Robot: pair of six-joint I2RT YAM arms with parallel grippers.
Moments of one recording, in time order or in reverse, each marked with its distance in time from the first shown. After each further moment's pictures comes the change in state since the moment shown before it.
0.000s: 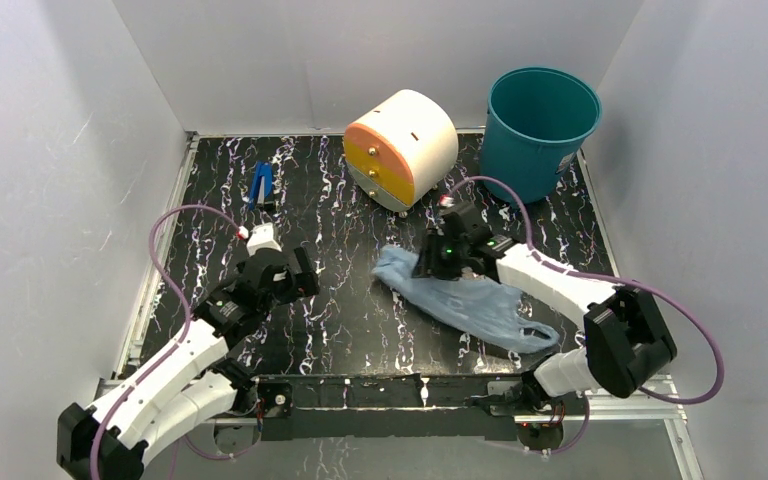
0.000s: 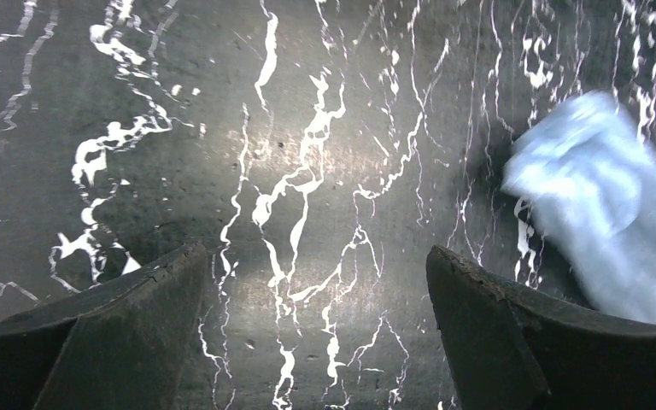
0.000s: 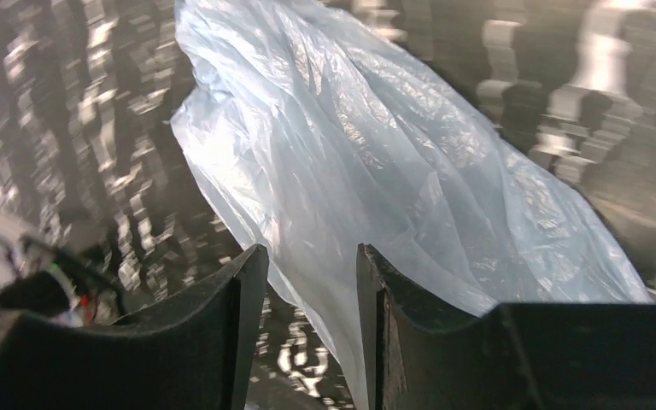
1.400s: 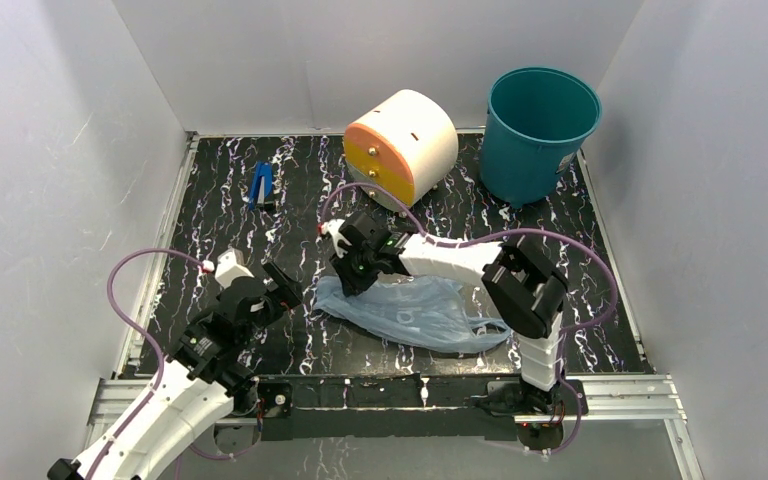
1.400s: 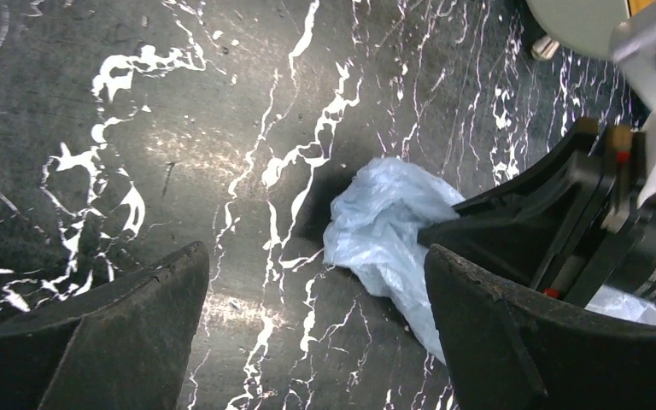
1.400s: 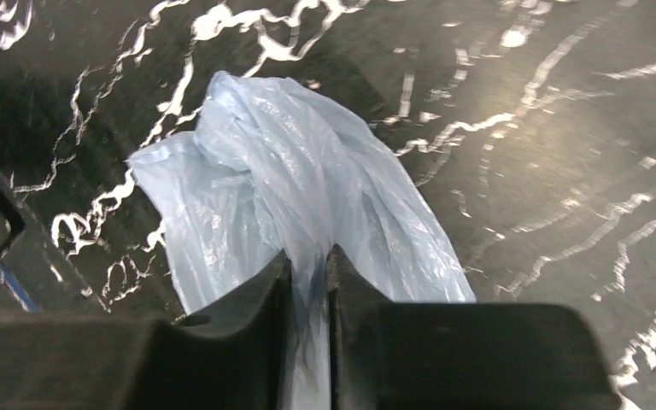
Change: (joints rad) left arm 0.000 -0.359 -0.115 -0.174 -0.081 -0.294; right arm 0.419 0.548 0.503 0.043 -0.086 -0.490
